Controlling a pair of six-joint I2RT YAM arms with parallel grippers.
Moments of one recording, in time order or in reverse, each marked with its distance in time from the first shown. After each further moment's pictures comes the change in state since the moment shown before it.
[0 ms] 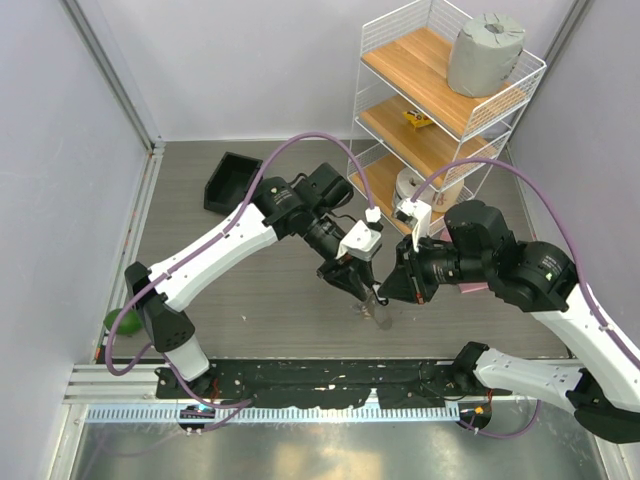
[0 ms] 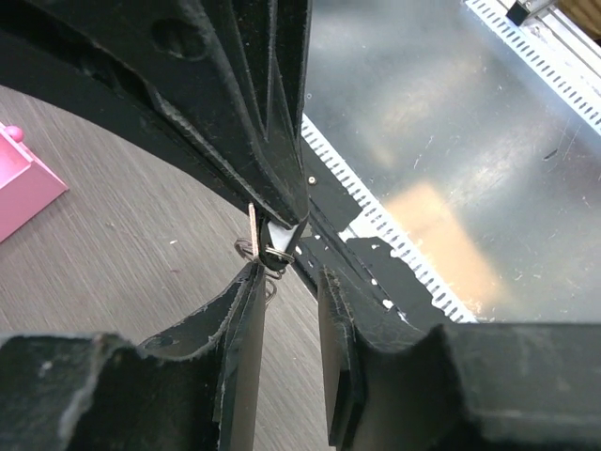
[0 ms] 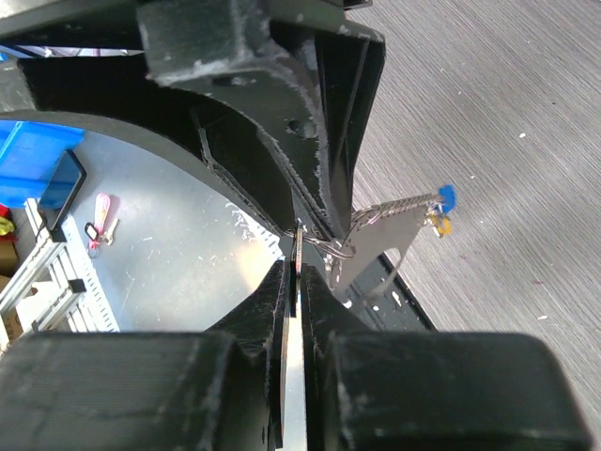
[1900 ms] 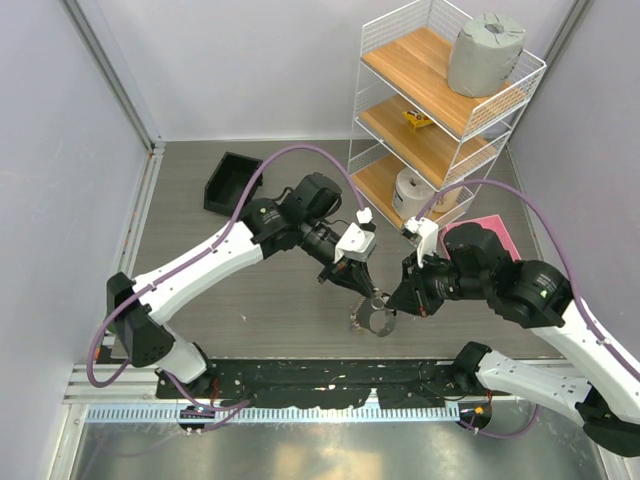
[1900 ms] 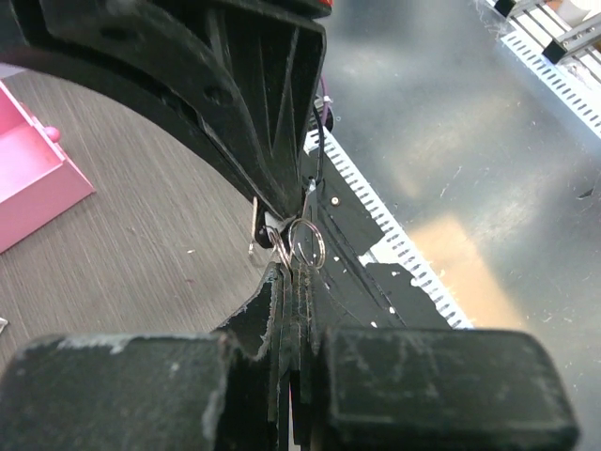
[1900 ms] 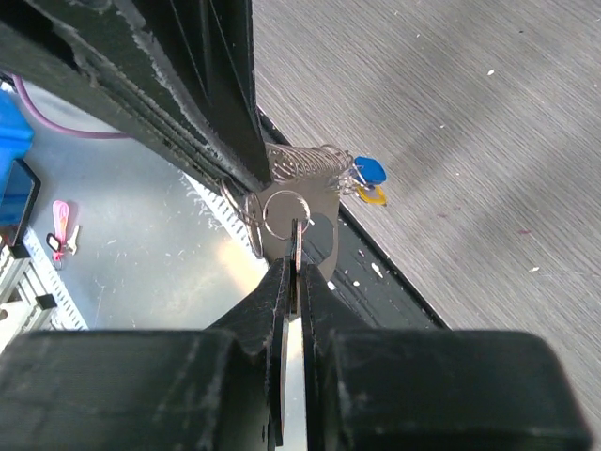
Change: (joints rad) left arm 0.005 -0.138 -0.266 0.391 -0.008 -0.250; right arm 0.001 -0.121 -0.185 0.012 0.104 0.050
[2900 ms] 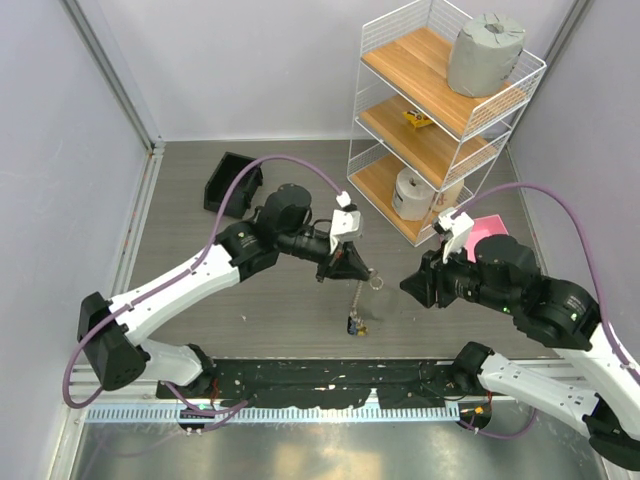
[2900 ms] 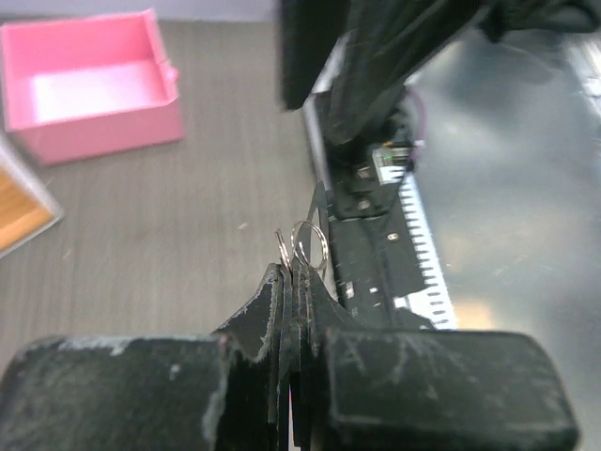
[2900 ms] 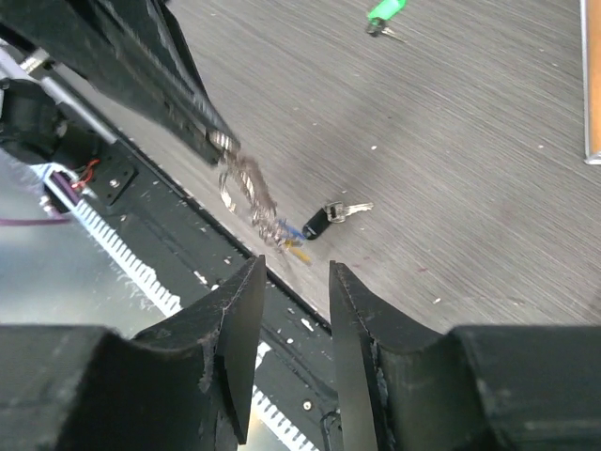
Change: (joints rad) left arm 0.030 -0.182 -0.311 0.508 -0.209 -0.477; right arm 0.000 -0.121 -0.020 0.072 0.232 -0.036
